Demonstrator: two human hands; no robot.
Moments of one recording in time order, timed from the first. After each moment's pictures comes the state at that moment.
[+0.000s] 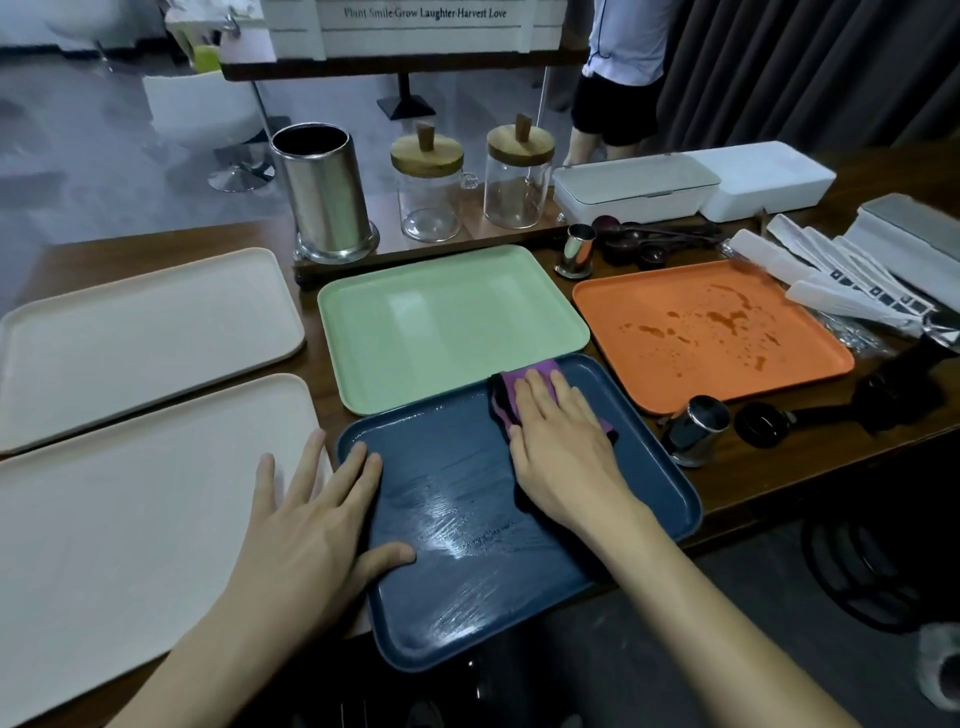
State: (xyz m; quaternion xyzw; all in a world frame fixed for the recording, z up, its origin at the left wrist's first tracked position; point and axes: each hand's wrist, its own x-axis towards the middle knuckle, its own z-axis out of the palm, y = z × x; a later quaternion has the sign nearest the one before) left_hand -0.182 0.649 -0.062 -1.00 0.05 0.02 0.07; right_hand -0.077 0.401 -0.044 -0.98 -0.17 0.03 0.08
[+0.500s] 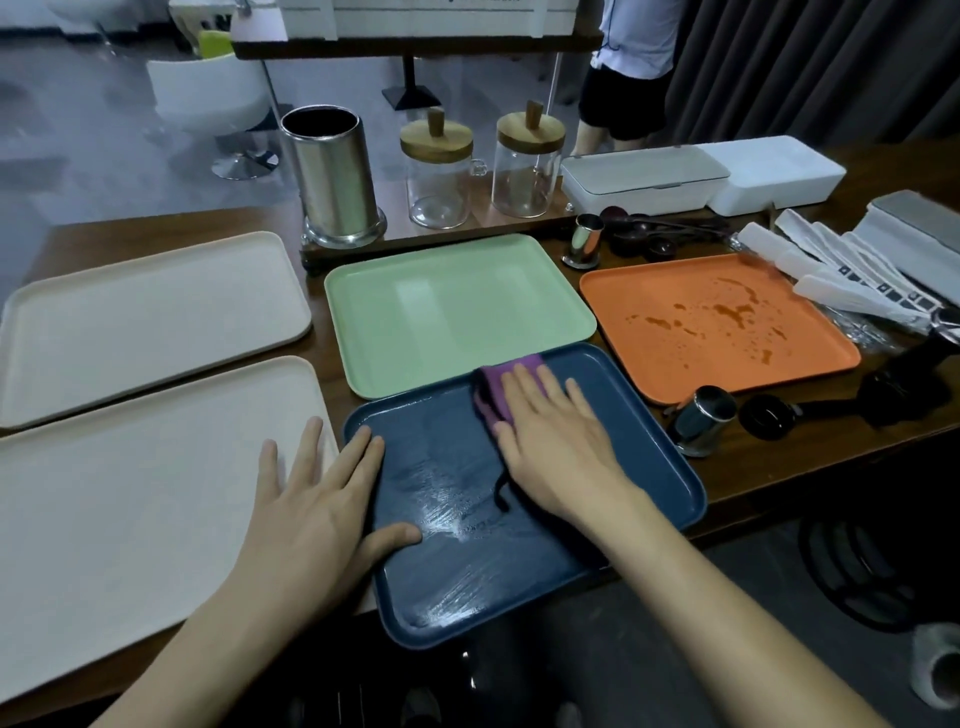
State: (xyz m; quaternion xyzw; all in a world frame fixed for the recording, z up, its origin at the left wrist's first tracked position) left_hand -0.185 0.646 -0.056 -1.00 0.02 0.07 0.05; right_hand -0.081 0.411 -0.036 -0.98 -0.20 0.08 0.03
